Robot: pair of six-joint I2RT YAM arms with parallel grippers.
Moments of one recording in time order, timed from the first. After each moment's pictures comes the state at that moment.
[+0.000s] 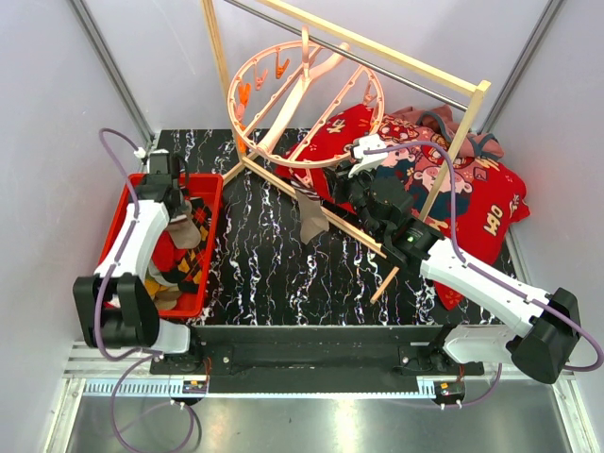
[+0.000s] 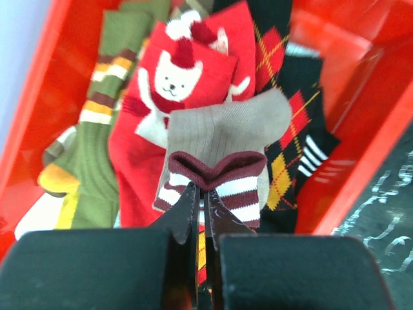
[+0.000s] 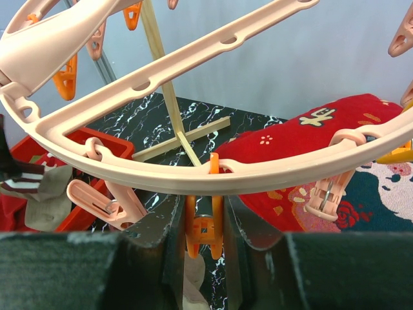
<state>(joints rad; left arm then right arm) 0.03 1.43 1.15 -0.64 -0.39 -0.24 0.82 1.24 1.06 0.22 0.37 0.11</state>
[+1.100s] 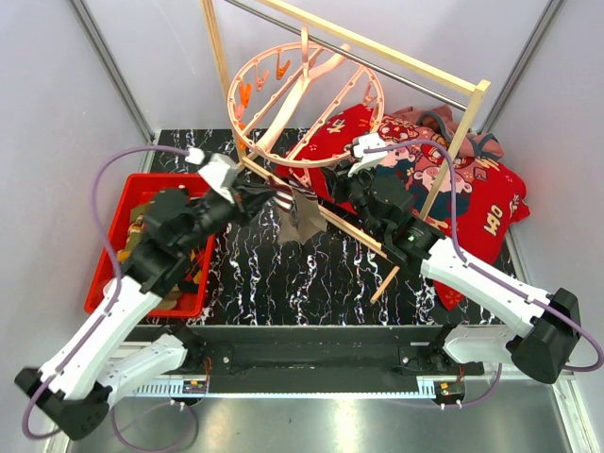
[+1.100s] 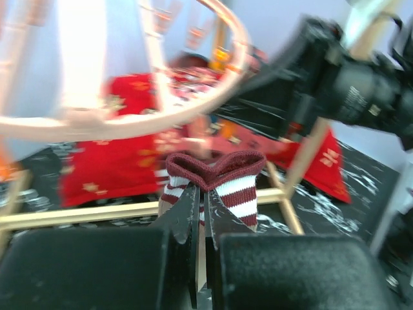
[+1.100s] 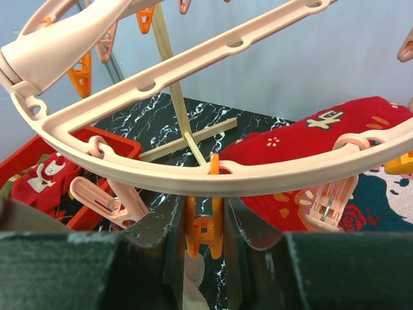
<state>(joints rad) -0.55 0.84 1.02 -0.13 0.30 -0.11 0.82 1.24 1.07 0.21 0.35 0.12</state>
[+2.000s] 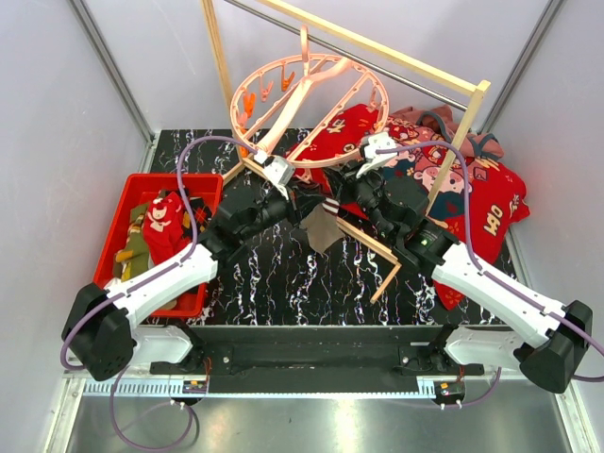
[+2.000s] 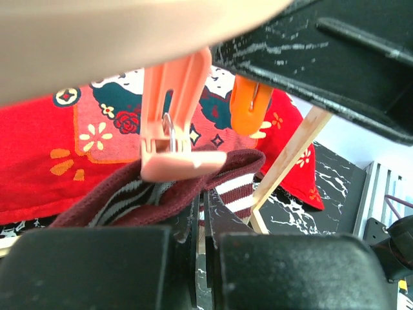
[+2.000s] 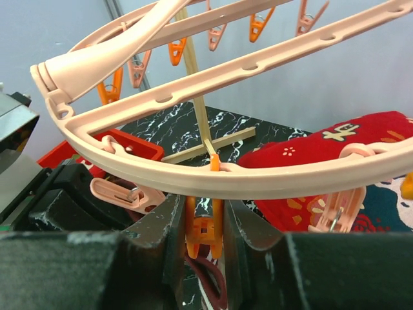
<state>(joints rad) -0.71 1.25 0.86 0.42 0.28 -0.26 0.82 1.17 1.08 0.17 0.27 0.13</state>
